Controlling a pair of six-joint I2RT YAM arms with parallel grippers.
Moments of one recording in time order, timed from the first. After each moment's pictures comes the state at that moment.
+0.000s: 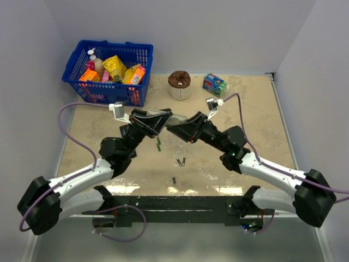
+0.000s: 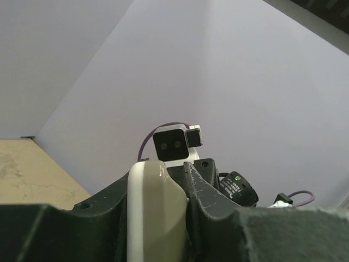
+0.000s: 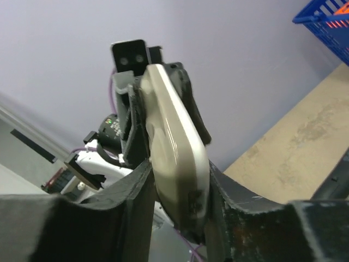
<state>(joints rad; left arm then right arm) -0.75 1.08 0.51 1.18 0.05 -0.91 0.79 1.16 0.62 0.95 -0.32 1.05</state>
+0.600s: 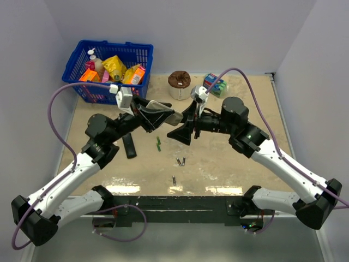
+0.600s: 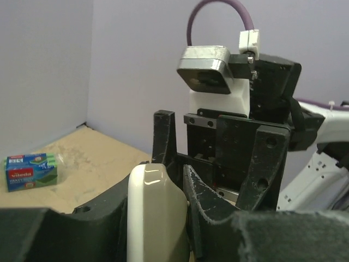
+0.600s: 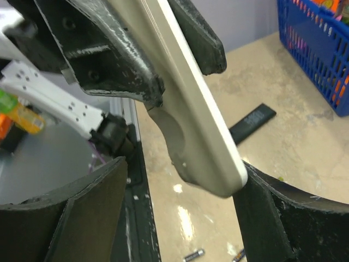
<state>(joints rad) -0.64 0.94 0.85 0.53 0.41 -0.46 0.75 1.11 1.11 -0.04 -0.56 0.28</state>
